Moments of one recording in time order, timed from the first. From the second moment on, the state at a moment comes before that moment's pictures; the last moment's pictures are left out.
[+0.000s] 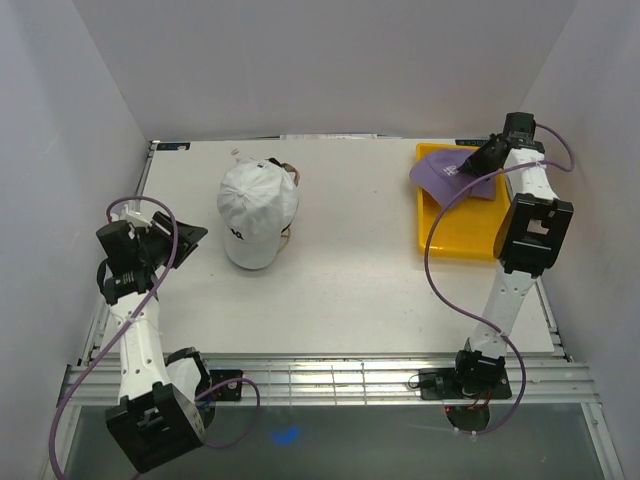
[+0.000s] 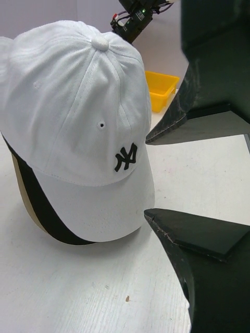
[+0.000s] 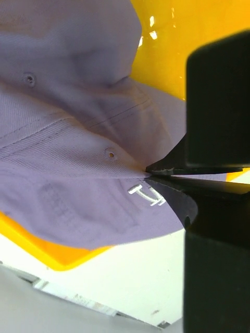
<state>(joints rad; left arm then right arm) 0.41 0.89 0.71 -0.39 0.62 -0.66 -0.21 2.22 1.94 -0.60 -0.29 0.66</state>
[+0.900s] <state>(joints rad) 0.01 0.97 1.07 0.00 0.72 -0.86 0.02 1.66 1.83 -0.58 -0.35 0.79</state>
